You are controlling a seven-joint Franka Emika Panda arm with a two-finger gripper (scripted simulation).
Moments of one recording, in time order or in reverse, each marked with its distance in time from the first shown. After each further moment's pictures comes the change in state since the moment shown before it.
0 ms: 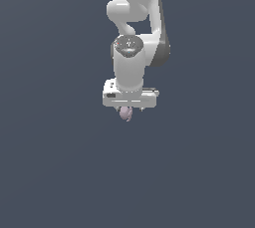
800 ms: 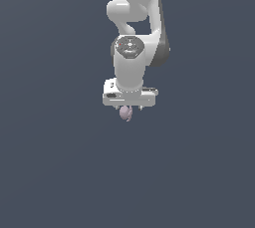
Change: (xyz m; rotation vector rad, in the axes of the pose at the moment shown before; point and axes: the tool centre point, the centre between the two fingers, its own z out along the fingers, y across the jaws) arm -0.008 0.003 0.004 -0.019 -0.028 -0.031
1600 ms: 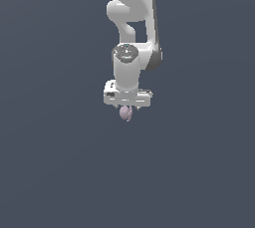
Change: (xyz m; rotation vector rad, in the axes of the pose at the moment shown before) arm -0.030 0.008 0.047 0.003 0.042 0.081
